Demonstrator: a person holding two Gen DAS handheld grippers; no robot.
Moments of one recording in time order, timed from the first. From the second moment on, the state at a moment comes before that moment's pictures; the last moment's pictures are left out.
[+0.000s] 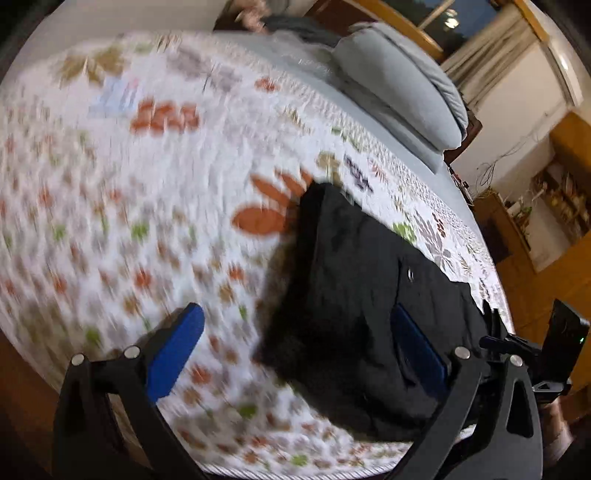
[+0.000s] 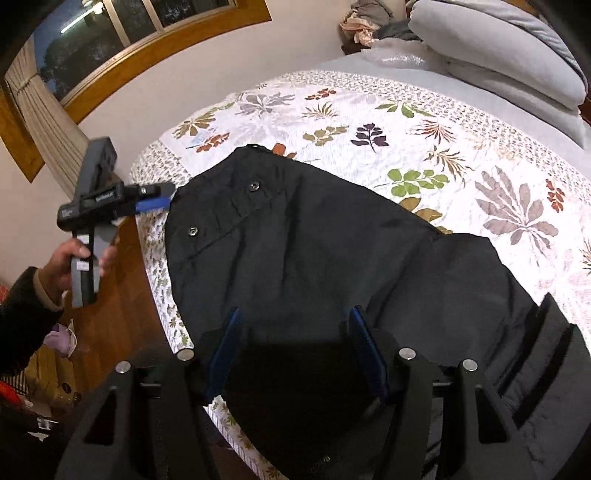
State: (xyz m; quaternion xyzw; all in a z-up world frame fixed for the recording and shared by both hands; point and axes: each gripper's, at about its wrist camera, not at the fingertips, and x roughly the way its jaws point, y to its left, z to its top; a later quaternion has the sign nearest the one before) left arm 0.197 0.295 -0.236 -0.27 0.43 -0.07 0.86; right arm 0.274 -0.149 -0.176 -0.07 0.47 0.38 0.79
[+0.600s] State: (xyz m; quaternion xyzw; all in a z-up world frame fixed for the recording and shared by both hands) left arm 0.179 0.256 -0.251 -0.35 0.40 -0.02 0.85; right arm 0.261 -0.165 -0.170 -0.09 0.46 0.37 0.80
